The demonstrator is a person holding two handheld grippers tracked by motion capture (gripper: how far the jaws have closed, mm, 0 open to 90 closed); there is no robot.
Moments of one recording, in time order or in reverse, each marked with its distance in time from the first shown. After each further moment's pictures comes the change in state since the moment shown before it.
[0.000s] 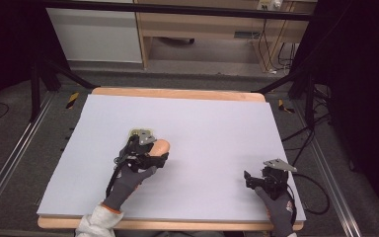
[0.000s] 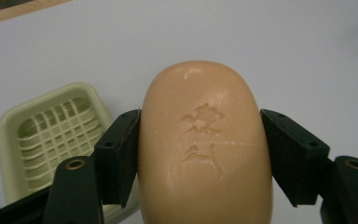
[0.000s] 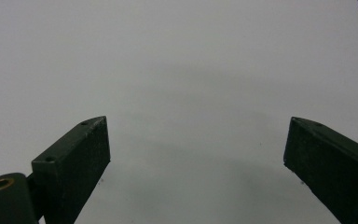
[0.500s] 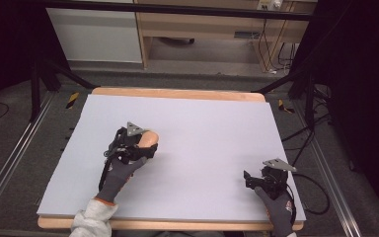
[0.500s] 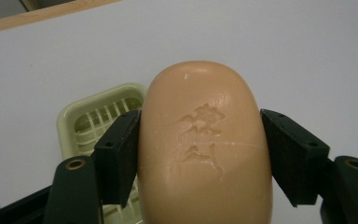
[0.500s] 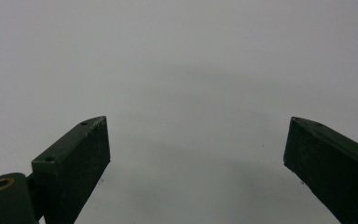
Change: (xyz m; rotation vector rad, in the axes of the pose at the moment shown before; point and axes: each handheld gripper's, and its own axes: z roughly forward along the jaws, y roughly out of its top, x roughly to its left) left arm 0.032 0.002 0.000 -0.012 0.061 -0.058; right arm 0.001 0.001 0.000 0.002 0.004 0.003
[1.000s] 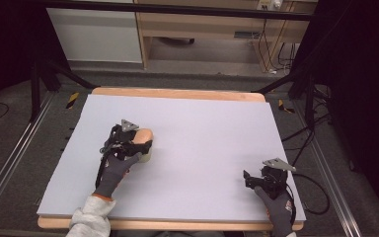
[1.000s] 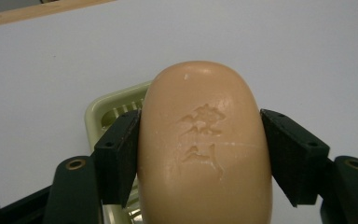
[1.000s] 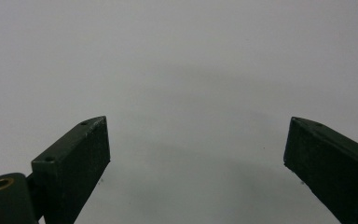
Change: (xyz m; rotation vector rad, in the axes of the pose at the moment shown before) left arm 0.023 -0.002 0.008 0.011 0.040 -0.042; right arm 0.001 0.001 0.001 -0.003 -0.002 -0.004
